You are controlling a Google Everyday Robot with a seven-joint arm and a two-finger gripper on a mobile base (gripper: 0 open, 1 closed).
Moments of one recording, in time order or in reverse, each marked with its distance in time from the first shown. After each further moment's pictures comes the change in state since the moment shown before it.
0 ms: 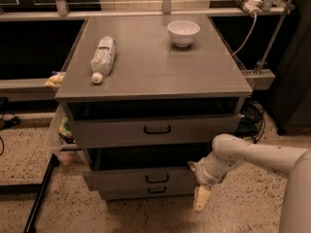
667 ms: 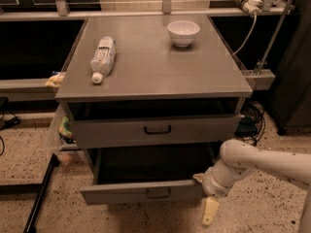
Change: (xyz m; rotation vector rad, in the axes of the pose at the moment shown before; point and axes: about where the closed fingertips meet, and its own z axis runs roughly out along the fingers) arm 0.007 0.056 -0.016 -0.098 -0.003 0.078
